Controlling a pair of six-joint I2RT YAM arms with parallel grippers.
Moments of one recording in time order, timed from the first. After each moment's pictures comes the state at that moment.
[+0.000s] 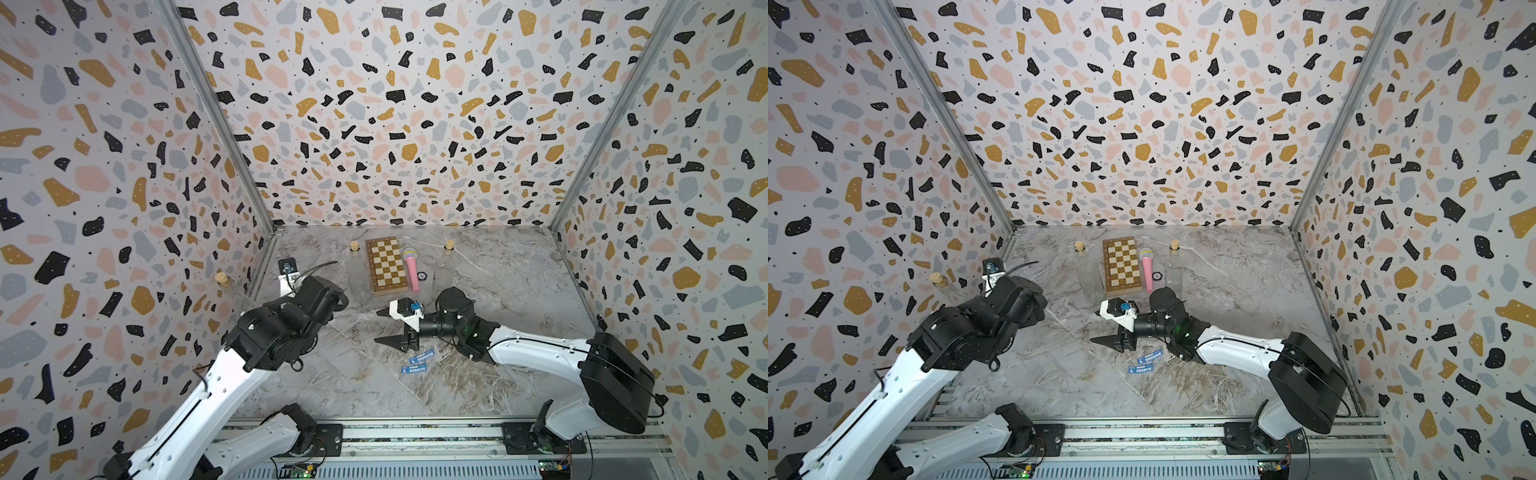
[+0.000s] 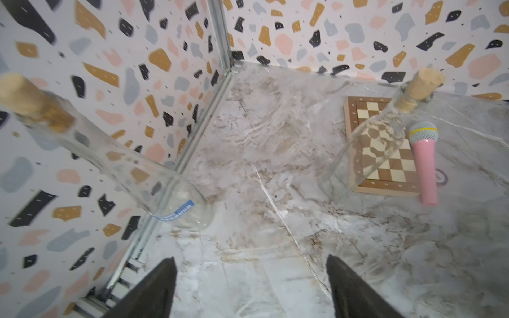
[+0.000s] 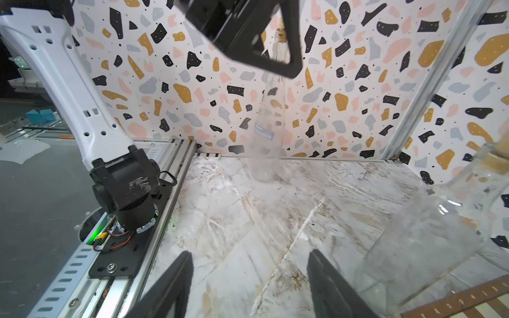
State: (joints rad) left arm -0.63 0.97 1.33 -1.32 -0.77 -0.70; right arm 0.96 1.50 0.84 0.52 -0.62 -0.18
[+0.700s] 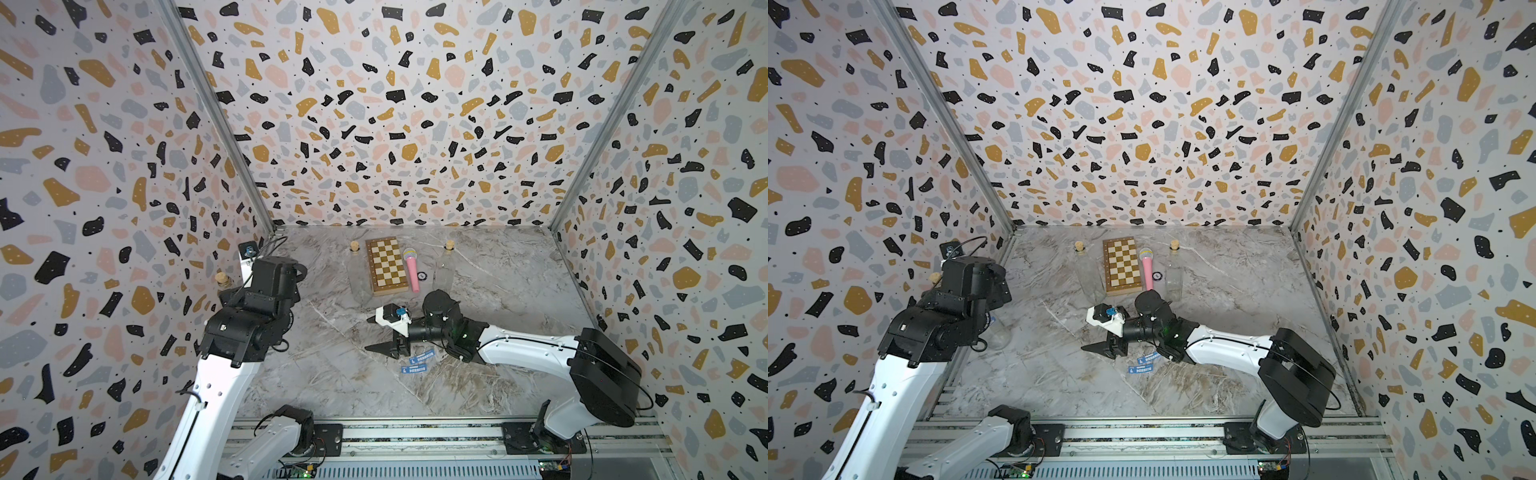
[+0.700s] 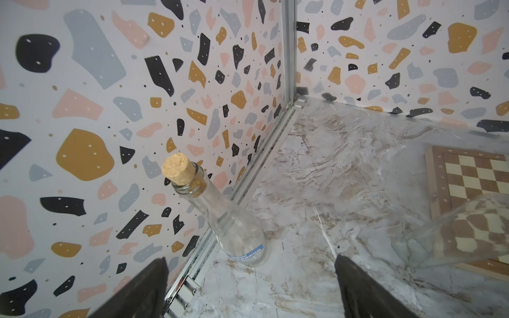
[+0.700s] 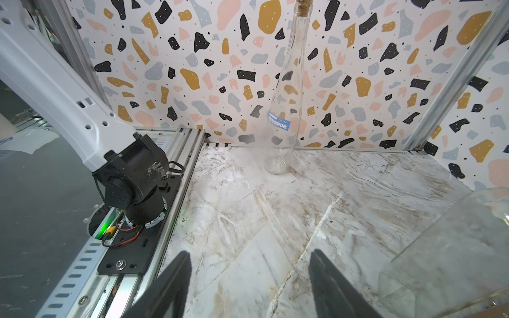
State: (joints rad) left arm -0.22 0.95 1.34 -1.11 -0.74 -0.34; right arm 1.01 1.56 0.91 0.44 -0.59 -0.20
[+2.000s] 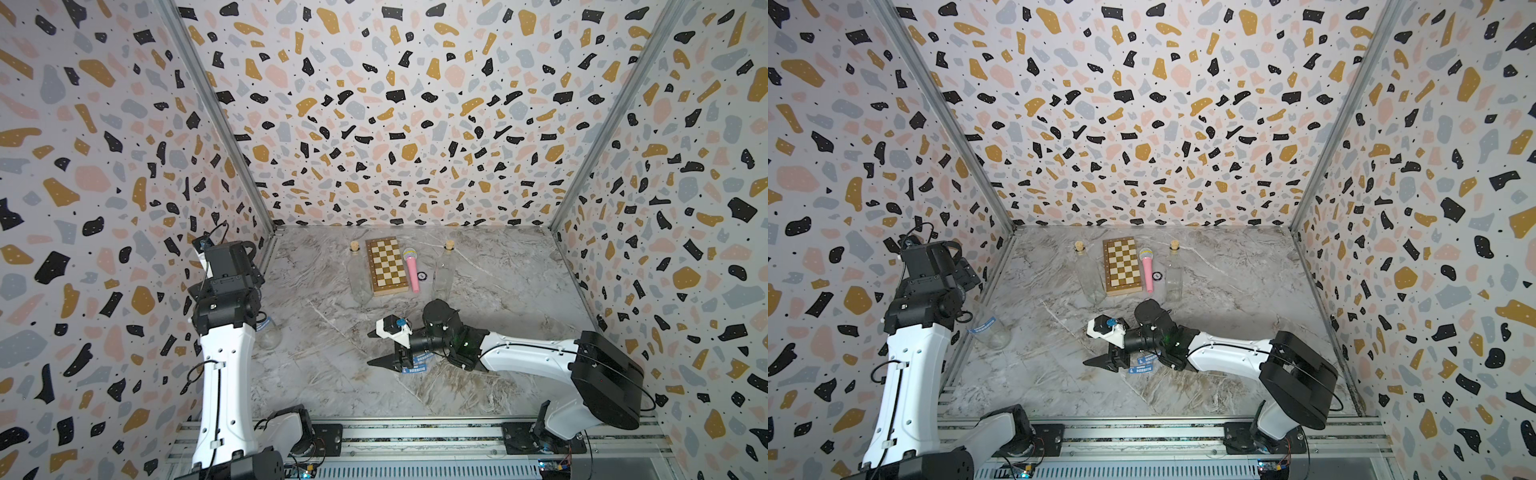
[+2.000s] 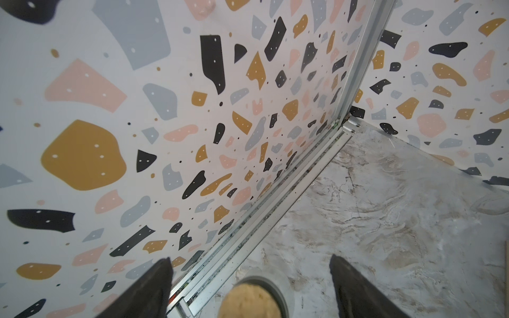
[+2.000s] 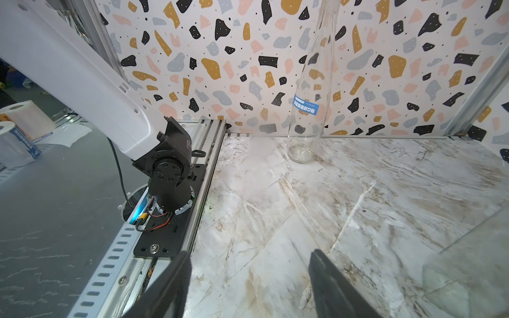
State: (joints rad) left arm 0.27 1.06 1.23 -0.75 -0.49 -0.22; right arm 1.04 1.54 0.85 0.44 -0.62 -0.16
